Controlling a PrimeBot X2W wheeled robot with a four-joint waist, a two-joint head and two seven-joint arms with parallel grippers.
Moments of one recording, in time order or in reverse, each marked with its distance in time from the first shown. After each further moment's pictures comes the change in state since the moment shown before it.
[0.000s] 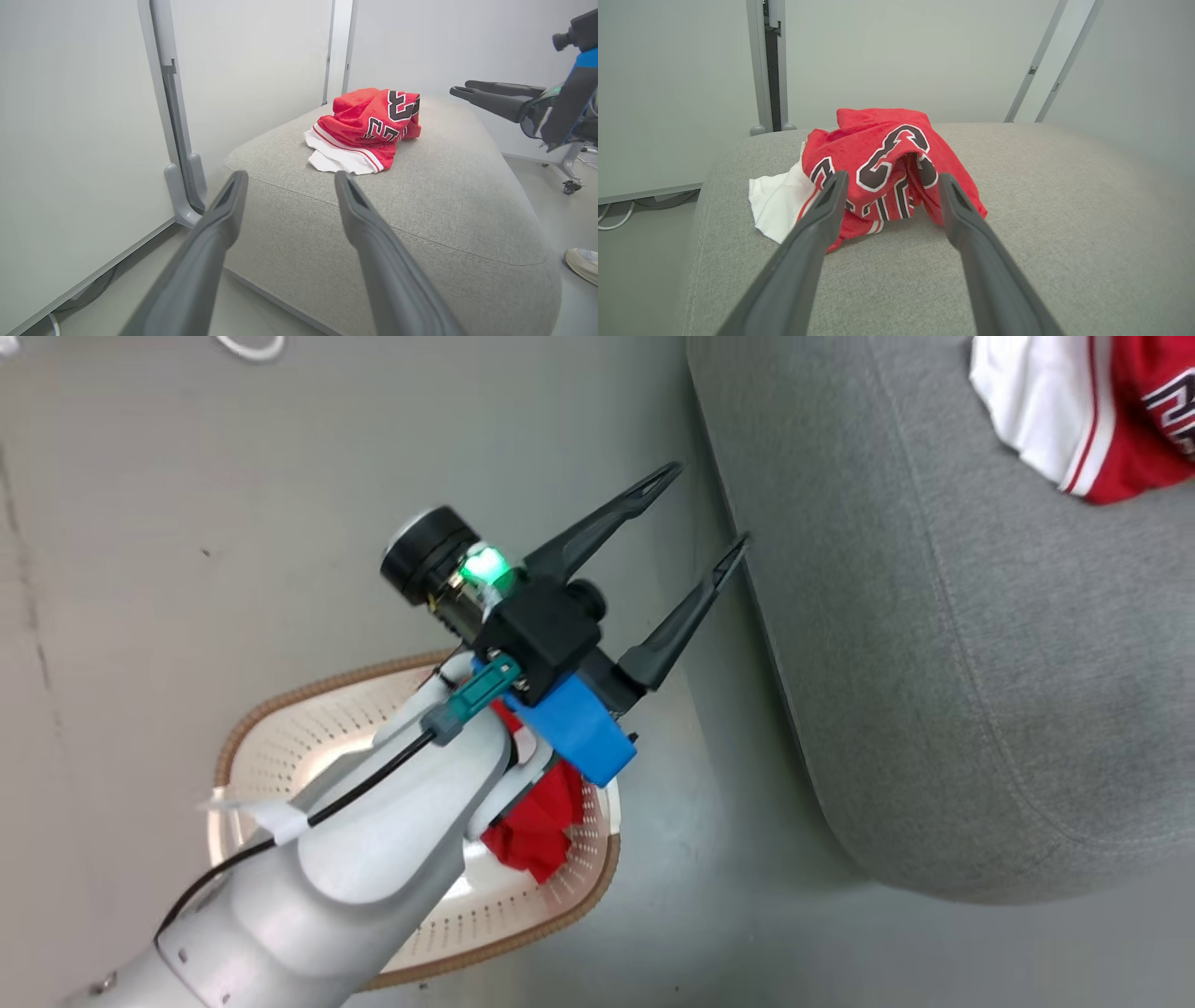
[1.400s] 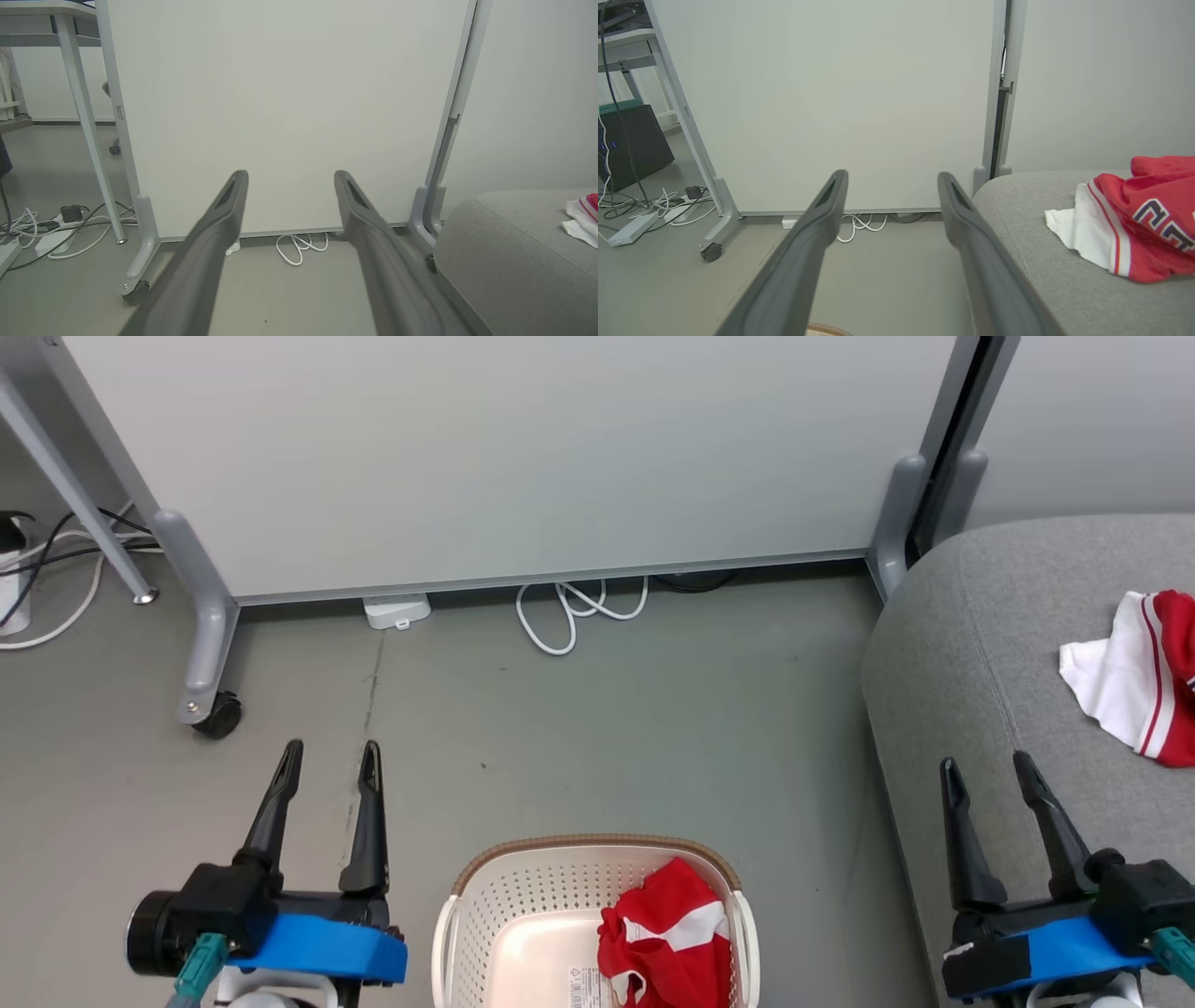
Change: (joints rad) left arm 0.782 -0.148 0.831 -0.154 0.267 -0.034 -0.001; right arm 0.398 0.151 0.360 -0.152 0.000 0.000 0.000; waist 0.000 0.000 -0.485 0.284
